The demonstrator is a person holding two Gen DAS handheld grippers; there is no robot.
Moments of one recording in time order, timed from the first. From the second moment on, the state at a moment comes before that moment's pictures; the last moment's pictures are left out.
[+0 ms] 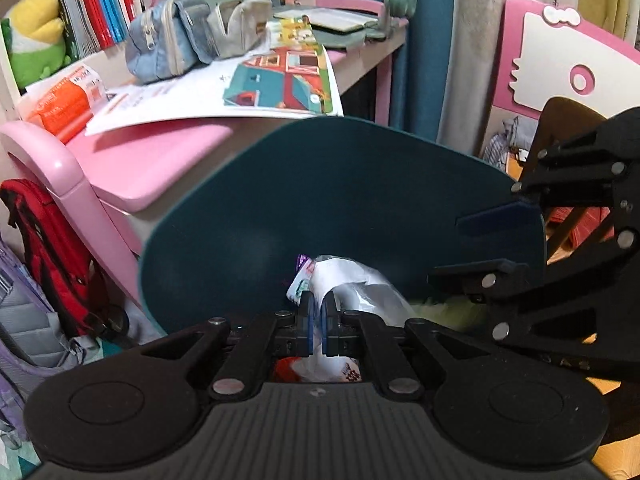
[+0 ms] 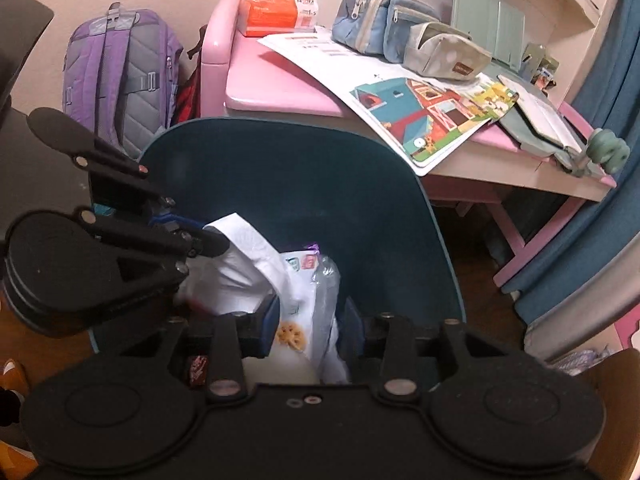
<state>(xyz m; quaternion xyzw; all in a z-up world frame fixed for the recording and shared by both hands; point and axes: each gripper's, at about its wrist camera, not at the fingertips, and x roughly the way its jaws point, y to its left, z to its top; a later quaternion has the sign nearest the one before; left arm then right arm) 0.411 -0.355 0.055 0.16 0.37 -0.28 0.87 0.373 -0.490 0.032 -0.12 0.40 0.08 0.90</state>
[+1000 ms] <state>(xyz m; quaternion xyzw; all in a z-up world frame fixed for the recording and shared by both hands) 0.318 -0.299 0.111 0.07 0.29 -0.29 0.91 0.249 -0.493 0.081 0.00 0.27 0.08 0.96</state>
